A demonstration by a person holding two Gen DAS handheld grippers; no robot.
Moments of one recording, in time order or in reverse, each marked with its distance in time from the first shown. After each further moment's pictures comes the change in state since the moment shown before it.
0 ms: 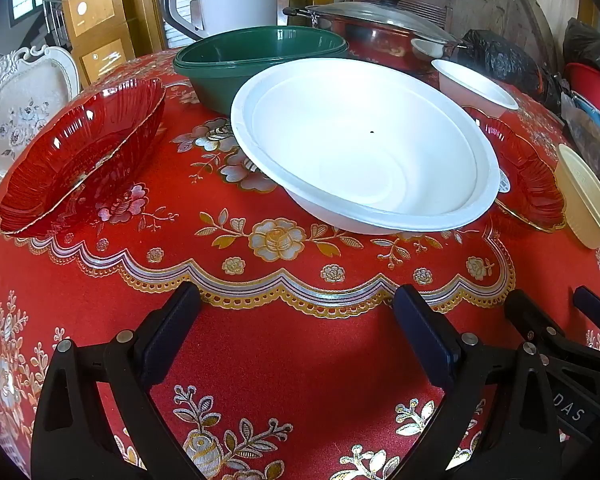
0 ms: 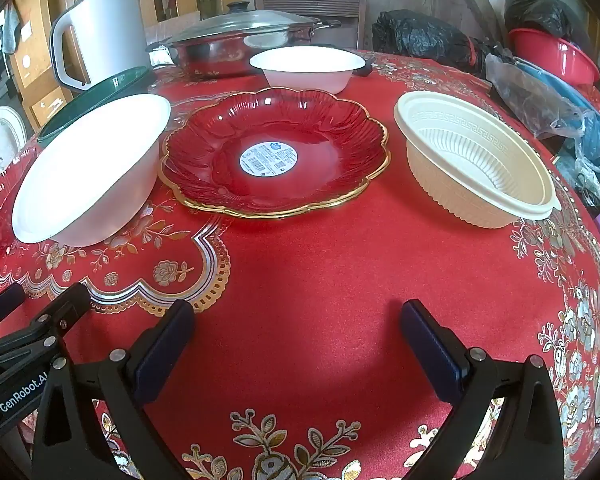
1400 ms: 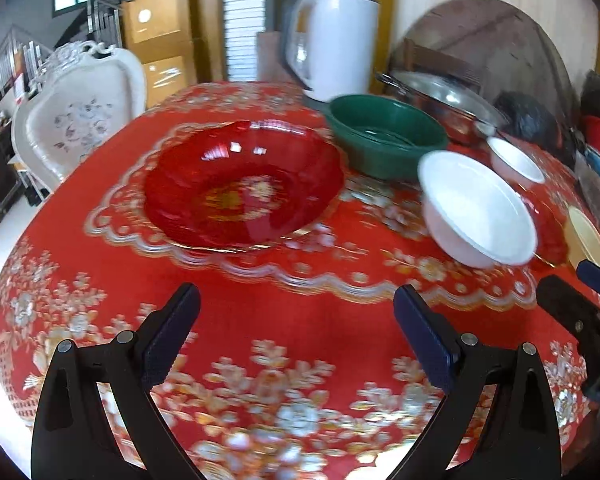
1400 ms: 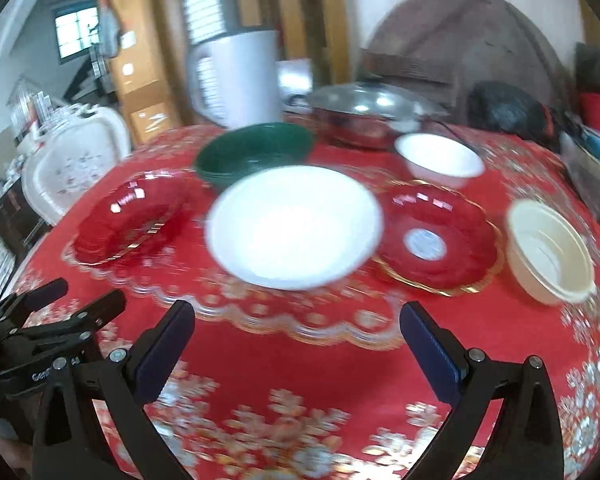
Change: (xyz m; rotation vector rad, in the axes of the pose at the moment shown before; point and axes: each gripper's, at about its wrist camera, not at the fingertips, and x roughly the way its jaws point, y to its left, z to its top) left arm -0.081 0.143 -0.004 -0.100 -0.137 0.062; right arm -0.083 0.092 0.015 -0.175 -0.165 0.299
